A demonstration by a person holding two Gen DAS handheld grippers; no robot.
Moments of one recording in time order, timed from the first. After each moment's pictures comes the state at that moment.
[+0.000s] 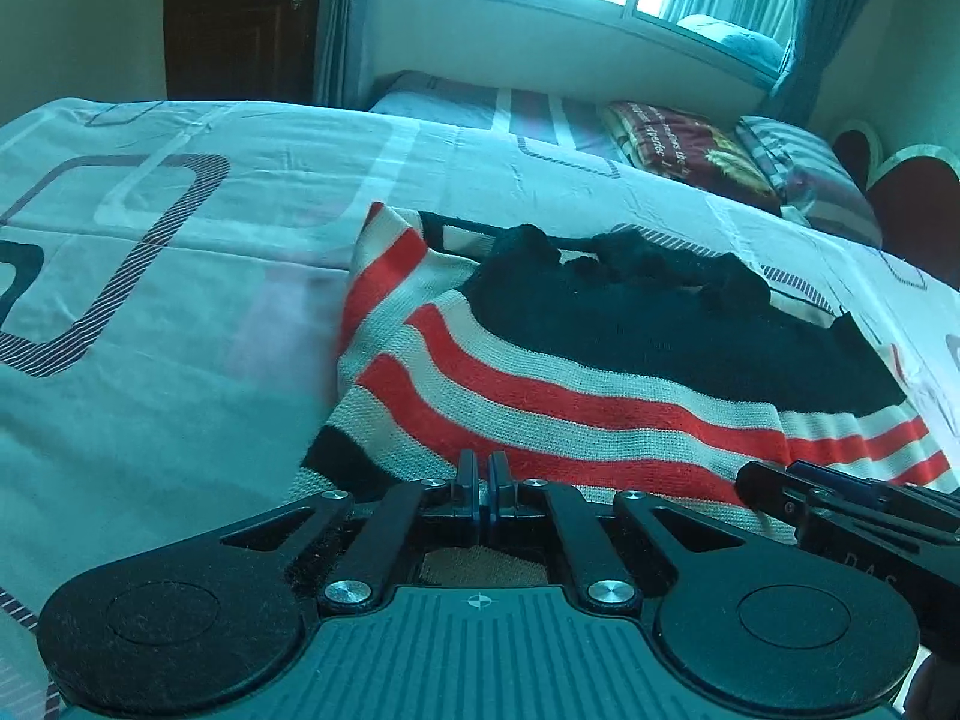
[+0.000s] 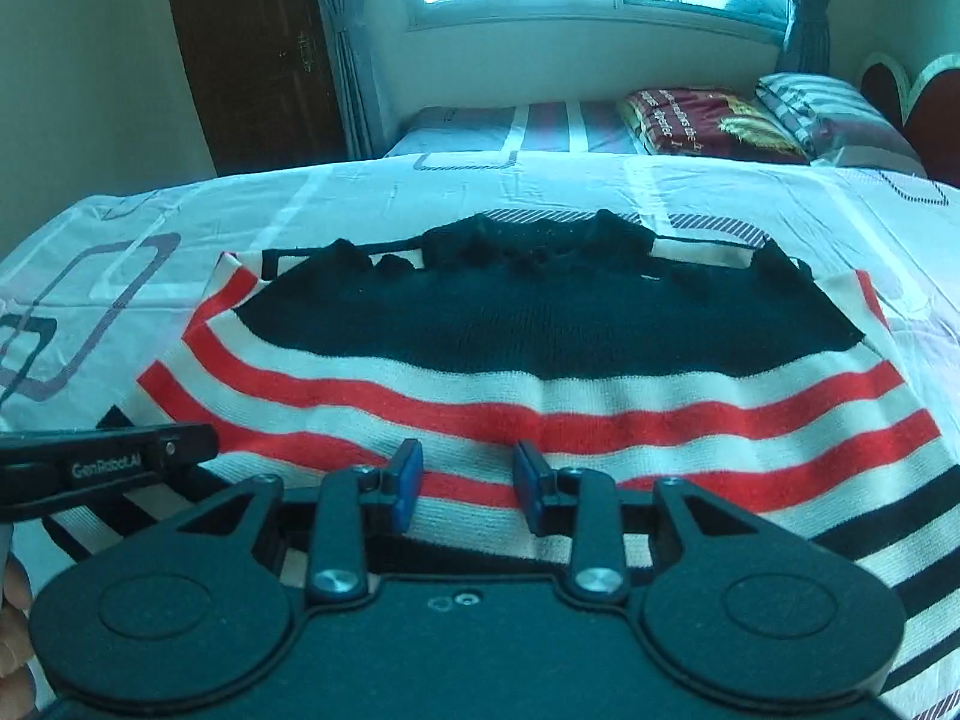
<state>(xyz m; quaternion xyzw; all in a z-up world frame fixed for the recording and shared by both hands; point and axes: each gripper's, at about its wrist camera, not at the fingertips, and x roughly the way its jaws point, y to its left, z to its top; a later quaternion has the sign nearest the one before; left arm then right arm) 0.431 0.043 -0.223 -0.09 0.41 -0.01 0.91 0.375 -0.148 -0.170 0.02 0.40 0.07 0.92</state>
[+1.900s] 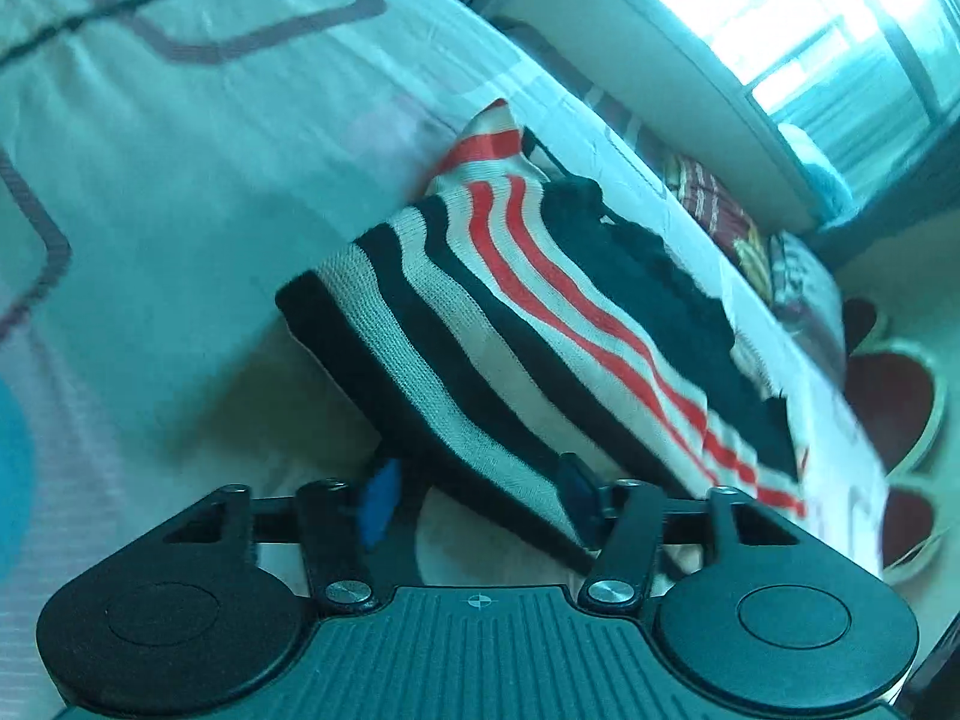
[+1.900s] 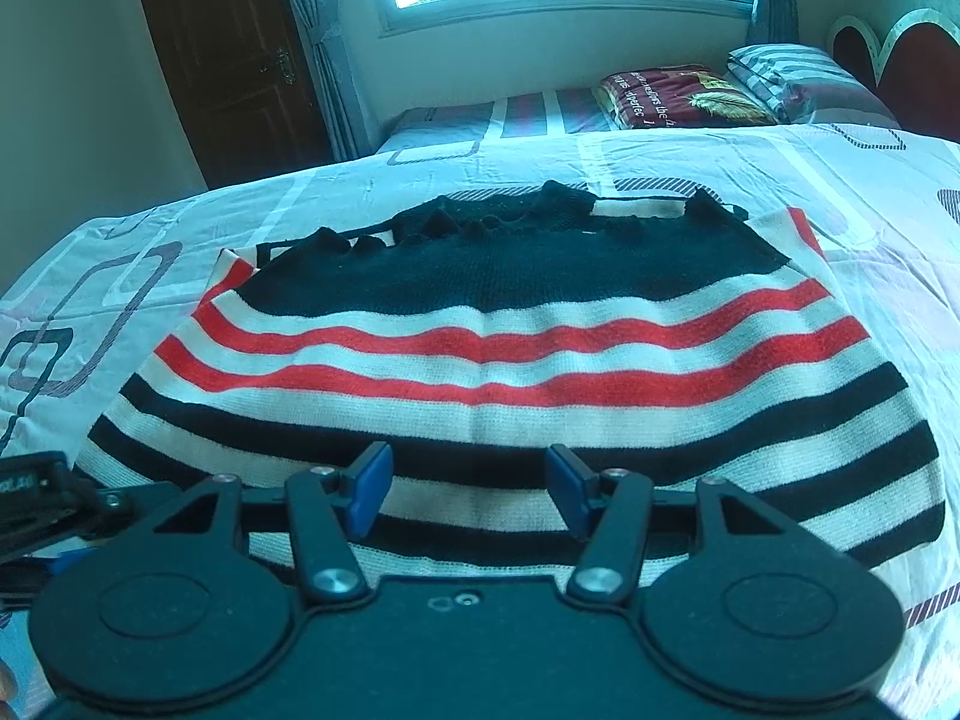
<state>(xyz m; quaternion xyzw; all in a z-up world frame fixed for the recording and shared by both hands) 0.372 0.064 -0.250 -0.35 0.43 0.02 0.83 0.330 -0.177 -0.168 0.05 0.39 0.06 0.92</state>
